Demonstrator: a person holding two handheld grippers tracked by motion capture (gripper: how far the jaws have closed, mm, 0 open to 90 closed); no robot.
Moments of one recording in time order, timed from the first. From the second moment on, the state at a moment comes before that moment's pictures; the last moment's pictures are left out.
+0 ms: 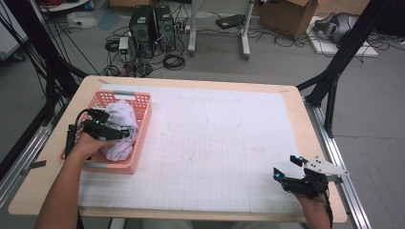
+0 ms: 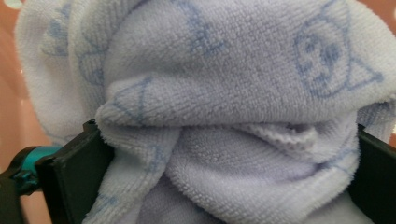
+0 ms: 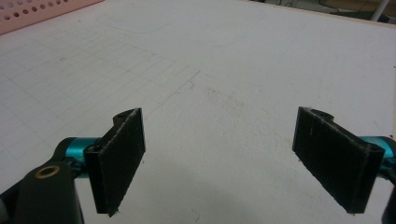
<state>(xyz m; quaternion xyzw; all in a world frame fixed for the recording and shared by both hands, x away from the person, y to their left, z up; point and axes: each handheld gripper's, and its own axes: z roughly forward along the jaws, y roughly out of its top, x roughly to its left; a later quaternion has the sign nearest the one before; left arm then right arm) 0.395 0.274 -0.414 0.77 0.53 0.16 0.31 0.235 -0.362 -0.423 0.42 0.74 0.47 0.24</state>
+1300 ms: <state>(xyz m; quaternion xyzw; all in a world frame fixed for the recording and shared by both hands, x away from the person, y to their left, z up) 0.359 0.285 -0.376 0.69 0.45 0.31 0.46 0.231 -0.368 -0.421 0.43 0.74 0.47 0.24</state>
